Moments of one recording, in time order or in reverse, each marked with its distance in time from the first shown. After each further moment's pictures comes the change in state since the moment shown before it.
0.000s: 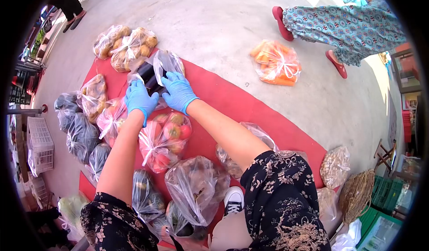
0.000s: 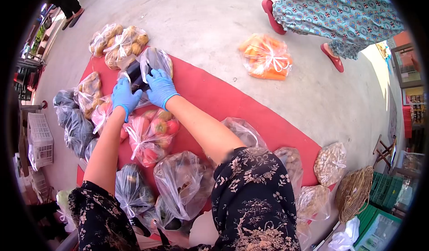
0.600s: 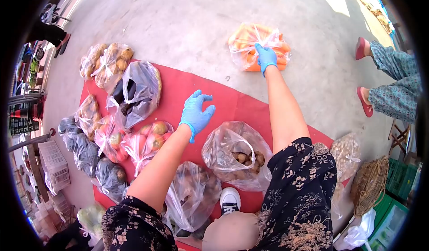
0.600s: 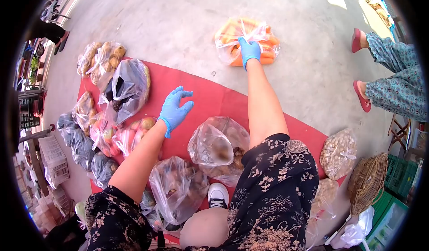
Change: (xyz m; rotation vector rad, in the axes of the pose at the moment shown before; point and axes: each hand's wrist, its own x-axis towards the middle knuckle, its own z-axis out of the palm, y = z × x) left_hand -0.058 0.219 0.068 -0.615 -0.334 0.328; right_hand -0.096 0.337 -0.187 0.651 0.495 1.098
